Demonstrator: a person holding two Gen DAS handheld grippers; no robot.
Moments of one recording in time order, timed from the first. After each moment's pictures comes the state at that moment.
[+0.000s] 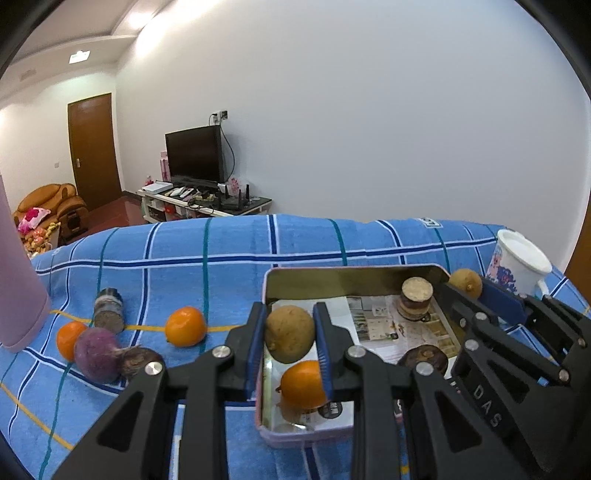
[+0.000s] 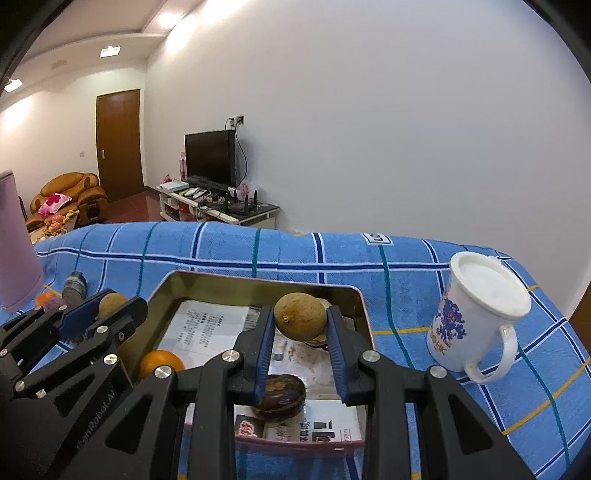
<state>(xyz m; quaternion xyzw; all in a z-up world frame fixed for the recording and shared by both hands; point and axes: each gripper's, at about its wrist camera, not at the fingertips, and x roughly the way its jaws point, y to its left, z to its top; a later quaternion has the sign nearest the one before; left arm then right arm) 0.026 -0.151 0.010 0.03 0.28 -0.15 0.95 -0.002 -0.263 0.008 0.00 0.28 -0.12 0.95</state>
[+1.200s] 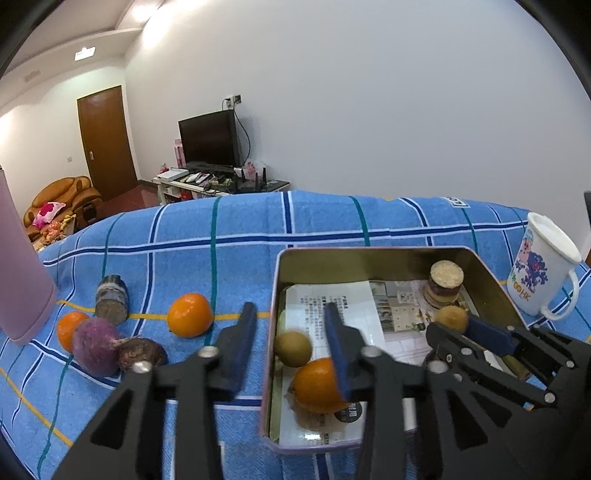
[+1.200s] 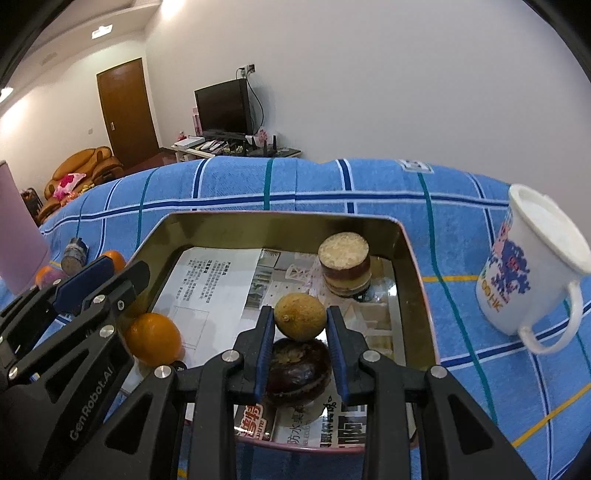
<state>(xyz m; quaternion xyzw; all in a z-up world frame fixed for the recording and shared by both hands) 0.045 -0.162 -0.006 0.05 0.30 -0.11 0.94 0.032 -0.274 -0.033 0.05 0.38 -0.07 0.92</state>
